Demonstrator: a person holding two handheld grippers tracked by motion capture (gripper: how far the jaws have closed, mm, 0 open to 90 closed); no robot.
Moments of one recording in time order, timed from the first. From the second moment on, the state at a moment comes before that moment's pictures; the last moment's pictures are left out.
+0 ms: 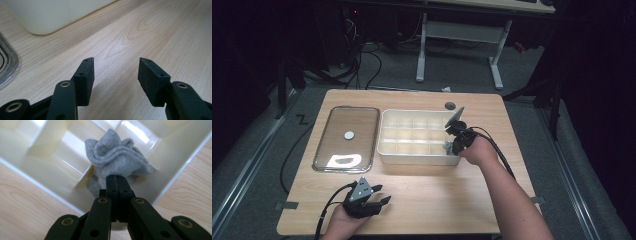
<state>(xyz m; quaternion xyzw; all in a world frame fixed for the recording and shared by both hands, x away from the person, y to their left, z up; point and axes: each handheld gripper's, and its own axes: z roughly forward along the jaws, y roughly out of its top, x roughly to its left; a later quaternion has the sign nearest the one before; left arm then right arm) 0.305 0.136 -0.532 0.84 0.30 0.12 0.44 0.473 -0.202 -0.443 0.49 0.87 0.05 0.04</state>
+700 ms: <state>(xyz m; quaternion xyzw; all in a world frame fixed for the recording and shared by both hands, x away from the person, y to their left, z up) 0.305 0.135 -0.533 0.84 0.30 0.12 0.44 0.479 -0.196 -0.434 0.51 0.86 0.06 0.07</state>
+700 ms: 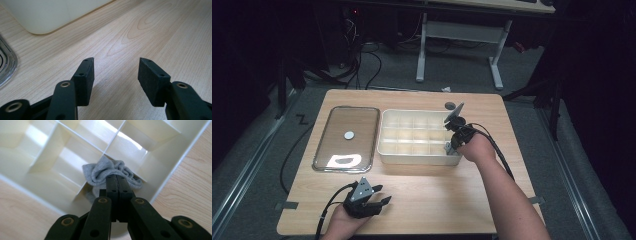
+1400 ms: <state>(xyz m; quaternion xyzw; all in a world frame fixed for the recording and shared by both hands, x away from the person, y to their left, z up) 0.304 0.135 -0.533 0.84 0.30 0.12 0.44 0.495 -0.184 -0.466 0.51 0.86 0.01 0.05</state>
